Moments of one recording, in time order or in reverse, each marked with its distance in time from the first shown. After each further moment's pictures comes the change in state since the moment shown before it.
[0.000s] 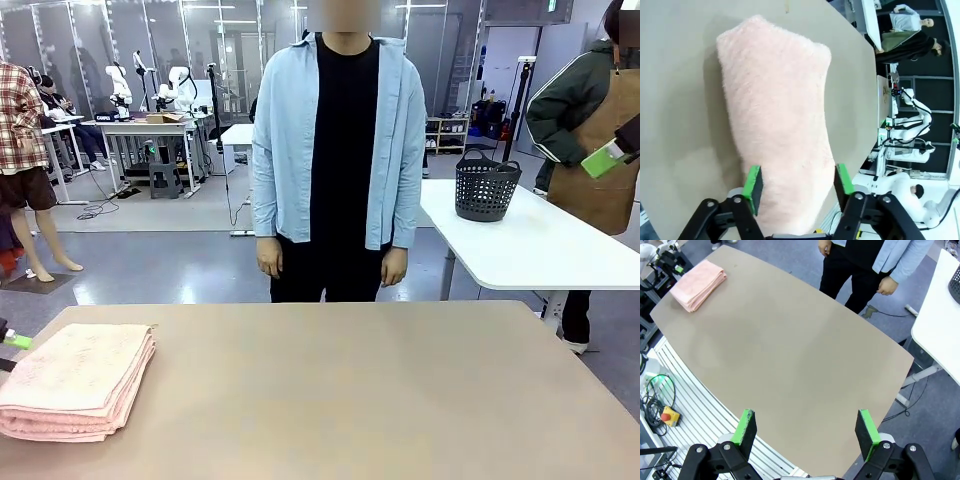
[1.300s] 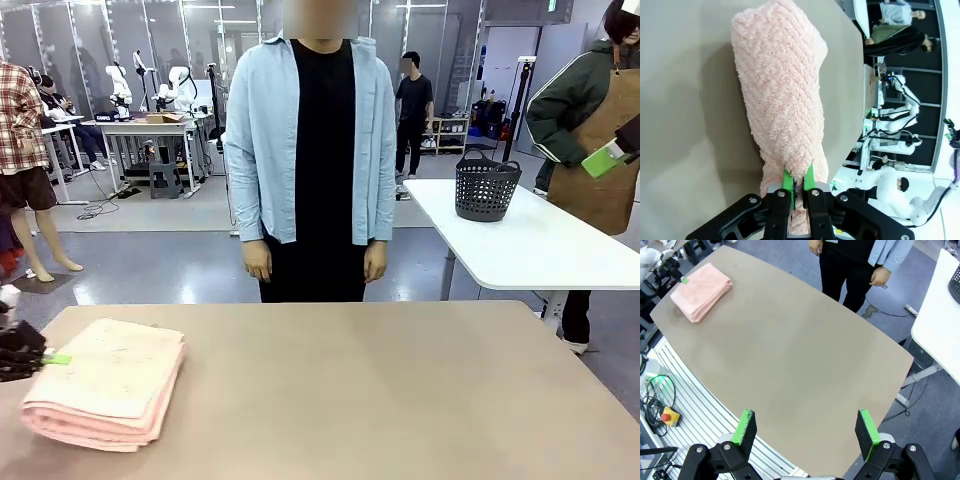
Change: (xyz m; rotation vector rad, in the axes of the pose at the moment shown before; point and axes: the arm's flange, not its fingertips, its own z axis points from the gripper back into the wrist) left arm -0.023 -0.024 -0.063 -0.077 0.063 0.055; right arm 0.000 0.000 0.000 0.000 -0.001 -0.002
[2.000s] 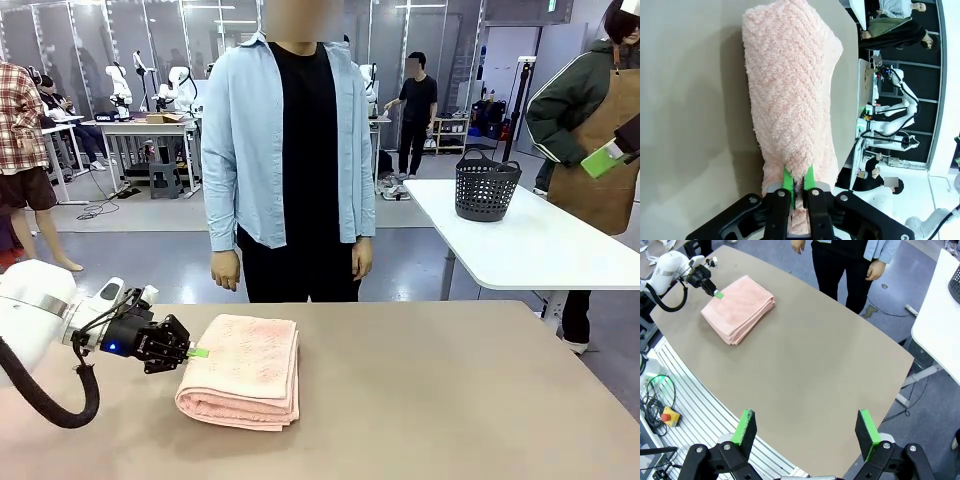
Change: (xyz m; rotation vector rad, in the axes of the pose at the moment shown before) left arm 0.025 -0.086 -0.221 -0.035 0.060 0.011; right arm 0.000 0.000 0.000 0.000 0.000 0.000
